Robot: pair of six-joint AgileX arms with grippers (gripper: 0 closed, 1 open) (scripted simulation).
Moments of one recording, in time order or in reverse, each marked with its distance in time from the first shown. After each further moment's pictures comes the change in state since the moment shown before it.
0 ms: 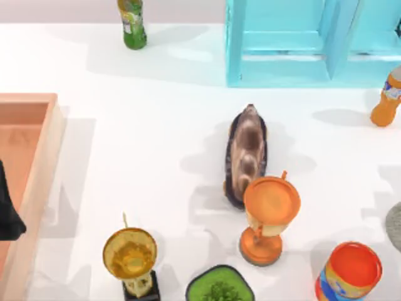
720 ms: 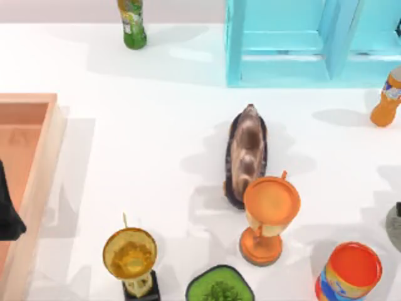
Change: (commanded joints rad) left arm 0.000 0.000 0.000 0.000 0.000 0.000; right arm 0.002 0.293 -0.117 0.420 0.005 0.008
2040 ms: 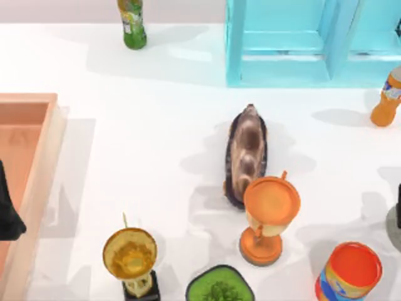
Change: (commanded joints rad) left arm 0.000 0.000 0.000 0.000 0.000 0.000; right arm 0.000 0.003 -0.002 0.002 0.000 0.001
